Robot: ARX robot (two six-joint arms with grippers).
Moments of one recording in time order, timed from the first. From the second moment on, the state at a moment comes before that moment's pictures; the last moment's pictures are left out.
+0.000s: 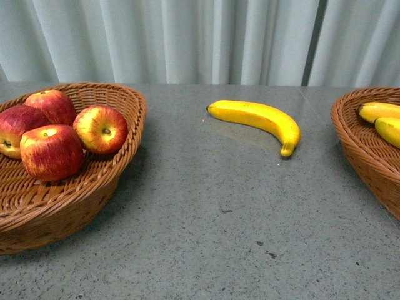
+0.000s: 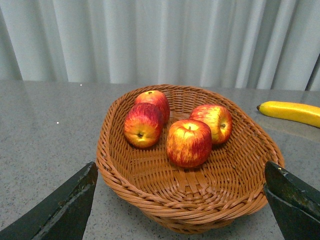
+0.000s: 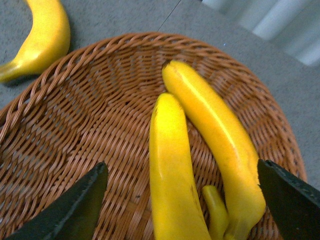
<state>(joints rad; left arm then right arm) 0.00 0.01 0.01 0.00 0.00 -0.01 -0.19 1.52 0.92 0.03 -0.31 -0.57</state>
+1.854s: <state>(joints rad) 0.00 0.01 0.01 0.00 0.00 -0.01 0.24 2.42 1.96 -0.39 -0.28 -0.42</state>
